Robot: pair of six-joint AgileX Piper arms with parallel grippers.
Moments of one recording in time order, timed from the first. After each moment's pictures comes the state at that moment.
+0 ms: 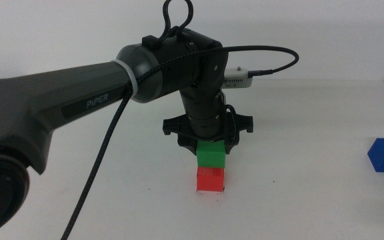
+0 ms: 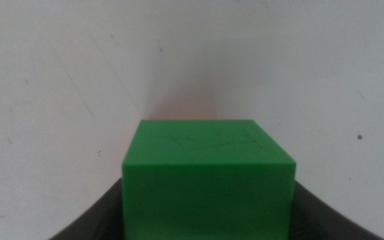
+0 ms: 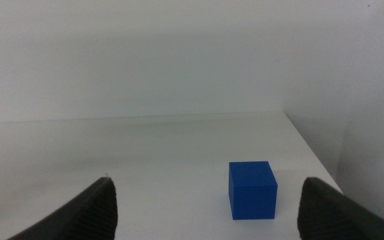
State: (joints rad) left arm -0.70 2.03 -1.70 -0.01 1.06 -0.61; right arm -0.04 0.00 0.00 -0.04 0.17 0.06
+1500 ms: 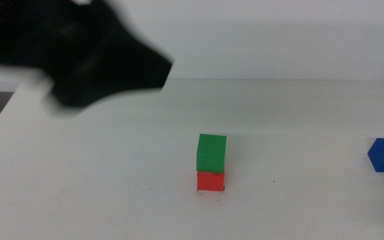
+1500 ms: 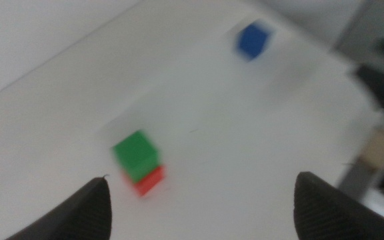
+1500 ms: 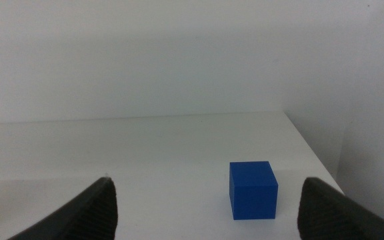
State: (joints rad) left arm -0.66 1.07 -1.47 -0.25 1.15 0.17; right arm -0.04 0.00 0.00 -0.04 0.17 0.07
